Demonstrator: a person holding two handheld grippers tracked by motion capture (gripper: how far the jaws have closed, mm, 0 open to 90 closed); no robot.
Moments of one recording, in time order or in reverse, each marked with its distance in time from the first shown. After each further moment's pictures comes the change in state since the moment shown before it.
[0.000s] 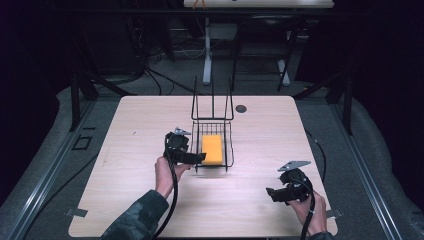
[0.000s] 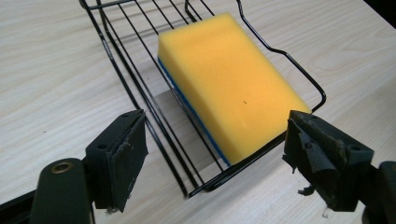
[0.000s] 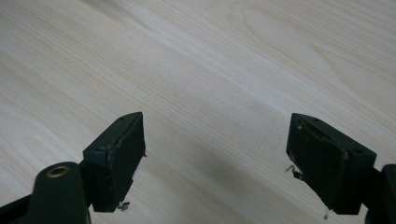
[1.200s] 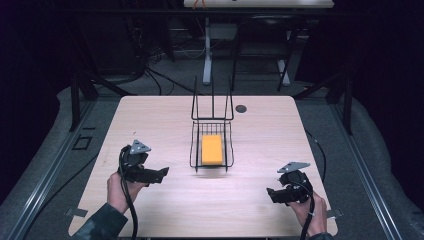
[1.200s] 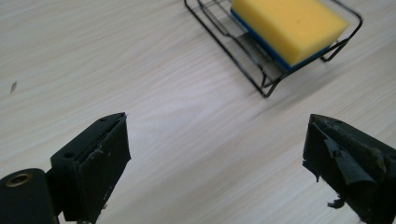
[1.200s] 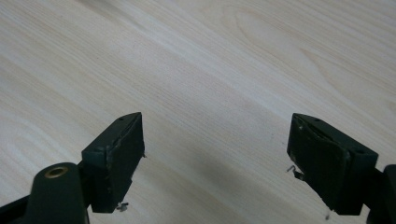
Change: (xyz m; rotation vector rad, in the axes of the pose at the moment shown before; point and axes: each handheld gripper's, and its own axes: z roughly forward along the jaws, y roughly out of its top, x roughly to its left) left arm 0.039 -0.063 -0.100 0.008 0.142 0.094; right arm 0.006 -0.002 -0.003 -0.007 -0.052 -0.015
